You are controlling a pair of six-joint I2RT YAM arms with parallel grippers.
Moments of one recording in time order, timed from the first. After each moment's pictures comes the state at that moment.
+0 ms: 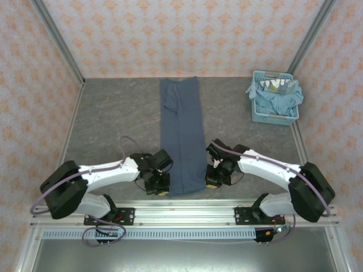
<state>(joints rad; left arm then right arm) -0.86 1.33 0.67 -0.70 0.33 -1.15 0.75 1.28 0.72 -0.83 -0.43 0.94</state>
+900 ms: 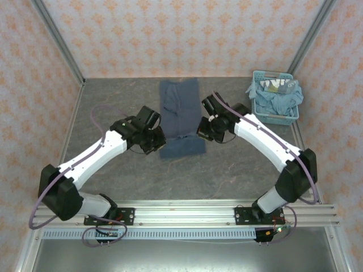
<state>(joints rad) -0.52 1.39 1.15 -0.84 0.16 -1.09 0.59 1.57 1.43 -1.00 -0.17 0.89</state>
